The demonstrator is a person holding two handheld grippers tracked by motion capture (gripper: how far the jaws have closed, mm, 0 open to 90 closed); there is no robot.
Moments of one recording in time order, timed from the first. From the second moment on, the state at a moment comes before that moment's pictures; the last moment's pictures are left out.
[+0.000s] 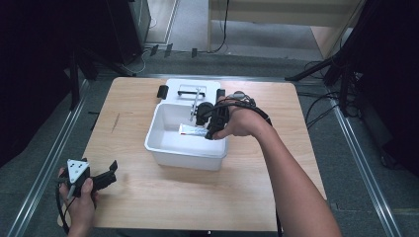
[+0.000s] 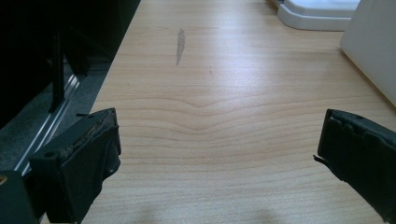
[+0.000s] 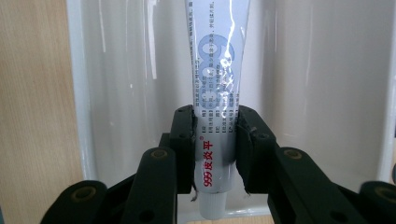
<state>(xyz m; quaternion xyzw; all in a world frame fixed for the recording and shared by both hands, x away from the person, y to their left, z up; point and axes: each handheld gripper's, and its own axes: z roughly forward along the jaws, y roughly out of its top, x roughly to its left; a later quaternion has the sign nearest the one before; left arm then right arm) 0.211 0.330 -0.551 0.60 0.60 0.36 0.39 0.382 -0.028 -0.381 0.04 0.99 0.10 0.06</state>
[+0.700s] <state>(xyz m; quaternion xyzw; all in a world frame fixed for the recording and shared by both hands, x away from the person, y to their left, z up) 0.211 0.330 -0.551 0.60 0.60 0.36 0.39 0.386 -0.027 -0.408 0.05 0.99 0.09 0.03</state>
